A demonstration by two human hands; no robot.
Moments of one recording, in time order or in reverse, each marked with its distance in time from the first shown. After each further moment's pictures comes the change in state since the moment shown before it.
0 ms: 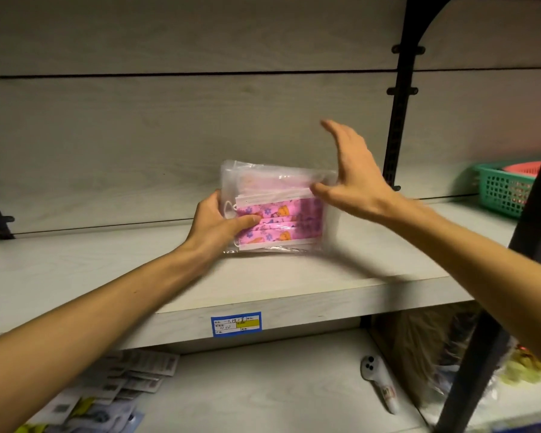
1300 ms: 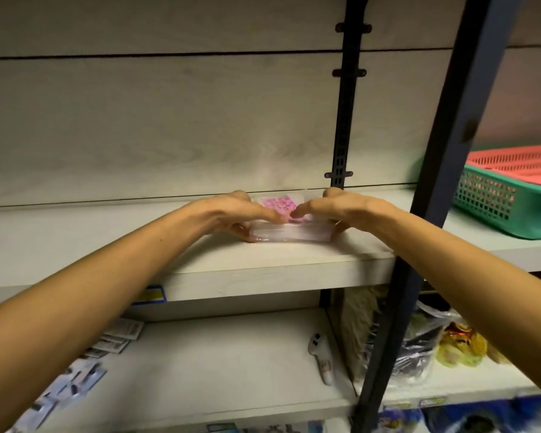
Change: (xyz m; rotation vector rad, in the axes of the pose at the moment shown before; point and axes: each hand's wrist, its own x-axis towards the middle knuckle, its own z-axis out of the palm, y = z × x) left_hand -0.001 0.058 0.157 0.481 -0.342 -0.468; right_hand -0.058 0.103 -0.047 0.280 -0.621 0.737
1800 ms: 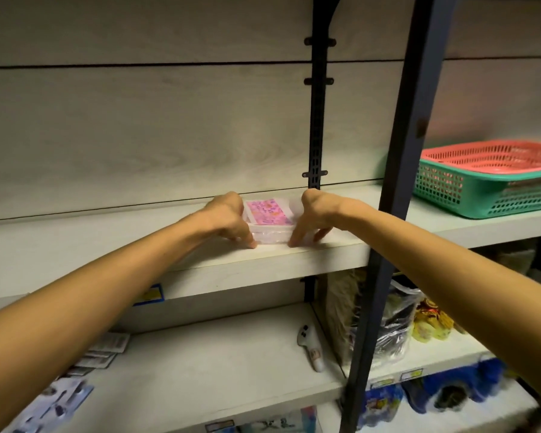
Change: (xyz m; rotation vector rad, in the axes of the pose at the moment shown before) left_hand -0.019 -0.003 0.004 0.536 0.138 0.142; right_hand -0.039 -0.016 0.013 -0.218 -0.005 0.027
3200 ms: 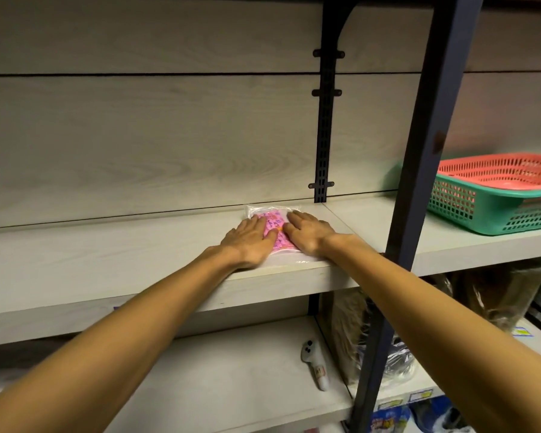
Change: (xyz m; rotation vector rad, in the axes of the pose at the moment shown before) left_hand 0.044 -0.011 0.061 0.154 -0.034 0.154; right_hand 0.083 0.032 0.043 -0.342 0.157 -0.166
